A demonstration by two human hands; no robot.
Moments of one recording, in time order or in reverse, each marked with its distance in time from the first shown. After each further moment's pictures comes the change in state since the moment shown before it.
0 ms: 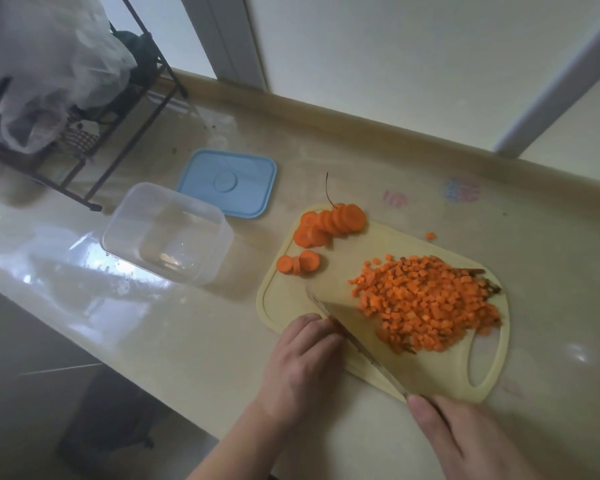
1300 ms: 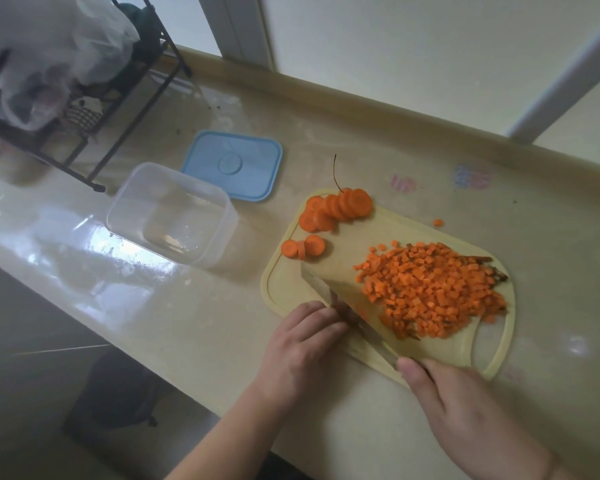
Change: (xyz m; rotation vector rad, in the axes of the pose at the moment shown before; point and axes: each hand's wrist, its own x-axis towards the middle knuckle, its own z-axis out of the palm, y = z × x) left_hand -0.007 -0.006 -0.007 0.022 -0.074 0.032; right_hand 0.017 0.001 0.006 -0.061 -0.043 -0.115
